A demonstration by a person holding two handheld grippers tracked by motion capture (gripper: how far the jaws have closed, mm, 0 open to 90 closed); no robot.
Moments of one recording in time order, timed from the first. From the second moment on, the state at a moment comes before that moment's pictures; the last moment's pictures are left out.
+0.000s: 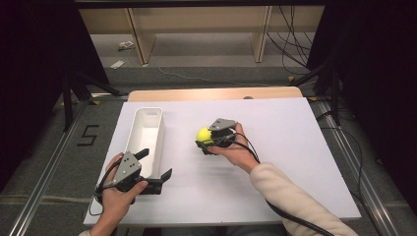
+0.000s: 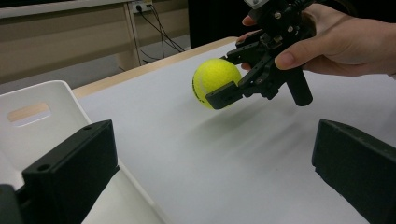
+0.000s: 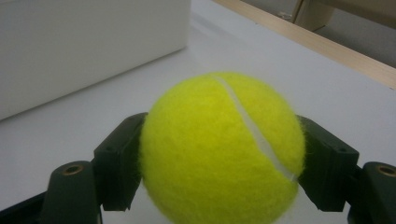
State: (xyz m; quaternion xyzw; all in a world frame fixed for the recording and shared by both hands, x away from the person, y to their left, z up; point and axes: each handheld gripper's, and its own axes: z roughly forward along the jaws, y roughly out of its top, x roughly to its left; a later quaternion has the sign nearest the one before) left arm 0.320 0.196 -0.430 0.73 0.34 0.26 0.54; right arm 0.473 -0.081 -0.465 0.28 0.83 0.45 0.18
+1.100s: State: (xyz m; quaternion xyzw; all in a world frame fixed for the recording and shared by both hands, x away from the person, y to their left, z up) left arm 0.320 0.197 -0.429 0.73 0.34 0.26 0.54; right arm 0.474 -0.076 -0.451 0.27 0.82 0.47 0.18
